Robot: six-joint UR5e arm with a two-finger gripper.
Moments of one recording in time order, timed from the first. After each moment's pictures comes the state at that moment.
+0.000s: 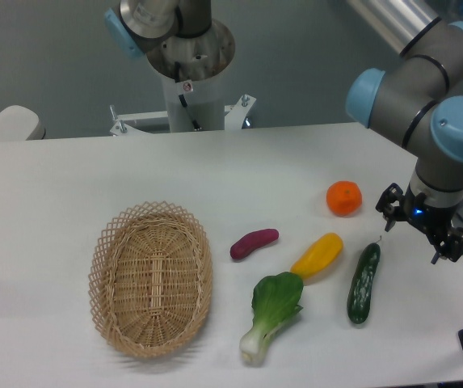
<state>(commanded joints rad) 2.75 -2.14 -1.25 -1.16 1.55 1.57</state>
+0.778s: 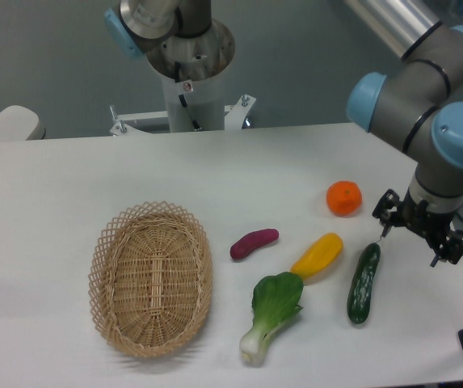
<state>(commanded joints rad) 2.73 -2.21 -1.23 -1.10 1.55 1.24</state>
